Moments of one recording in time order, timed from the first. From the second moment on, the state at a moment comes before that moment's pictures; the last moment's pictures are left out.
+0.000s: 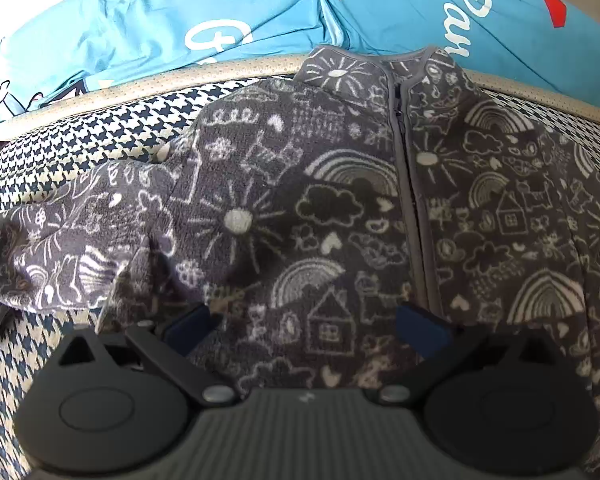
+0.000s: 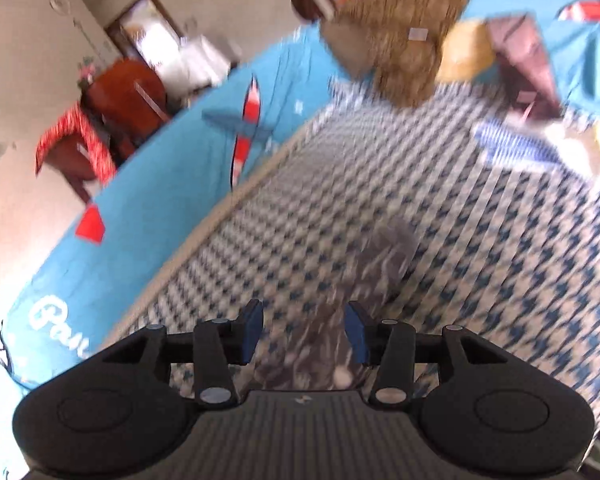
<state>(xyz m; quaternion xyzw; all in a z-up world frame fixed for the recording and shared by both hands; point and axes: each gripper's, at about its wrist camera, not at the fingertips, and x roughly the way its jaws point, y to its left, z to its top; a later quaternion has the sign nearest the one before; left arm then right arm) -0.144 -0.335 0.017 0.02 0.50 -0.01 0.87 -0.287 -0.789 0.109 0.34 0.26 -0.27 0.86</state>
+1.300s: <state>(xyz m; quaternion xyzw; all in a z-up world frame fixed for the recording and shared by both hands) -0.142 -0.335 0.014 0.03 0.51 -0.02 0.86 -0.212 -0.774 0.053 0.25 0.33 -0.39 0.82</state>
